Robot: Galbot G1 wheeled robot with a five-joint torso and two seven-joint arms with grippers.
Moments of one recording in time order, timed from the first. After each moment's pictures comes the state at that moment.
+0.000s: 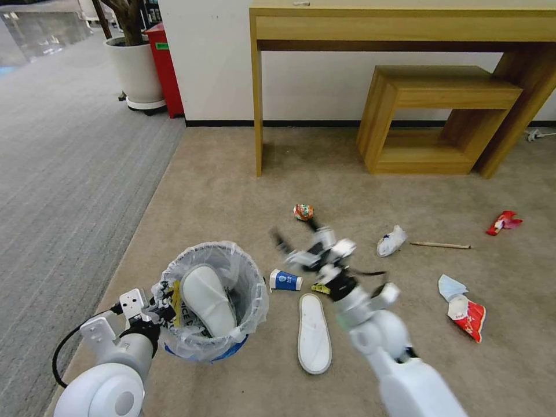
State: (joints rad) left arm 1.56 -1.50 -0.69 -2.34 -0.68 0.74 -0.41; right arm -1.24 1.28 0.37 1.94 0.60 0.23 -0.27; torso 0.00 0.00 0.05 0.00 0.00
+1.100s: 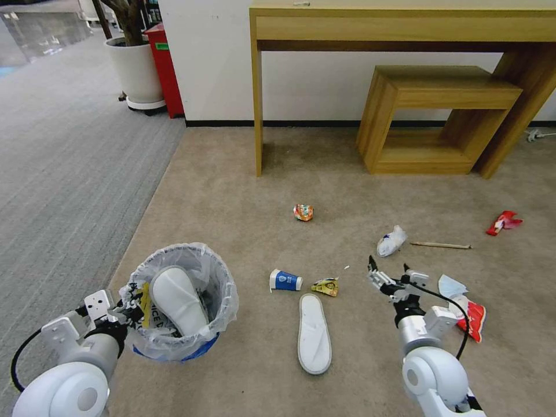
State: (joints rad) left arm 1.56 -1.40 -0.86 -2.30 -0.79 0.74 -0.41; right arm -1.42 1.27 0.44 1.95 0.53 -0.13 0.25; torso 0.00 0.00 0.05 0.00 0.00
